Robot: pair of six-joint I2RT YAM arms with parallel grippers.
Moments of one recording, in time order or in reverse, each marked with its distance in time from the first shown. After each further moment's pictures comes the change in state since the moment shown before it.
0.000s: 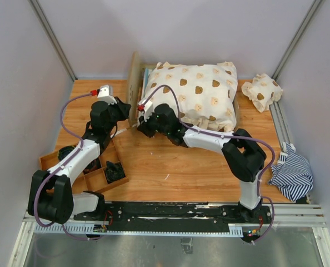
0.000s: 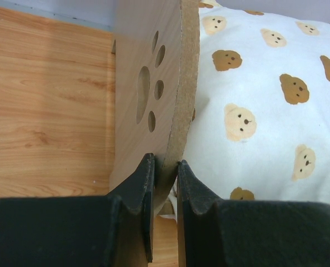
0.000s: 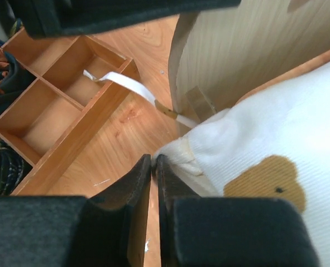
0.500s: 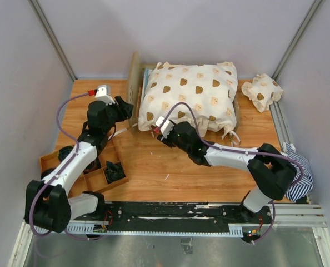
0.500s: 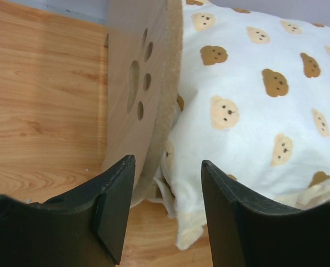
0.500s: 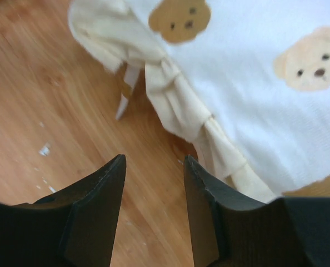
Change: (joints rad) left arm -0.003 -0.054 0.029 -0.108 0.000 -0.024; right arm 0.010 -0.314 -0.440 0.117 0.311 -0.341
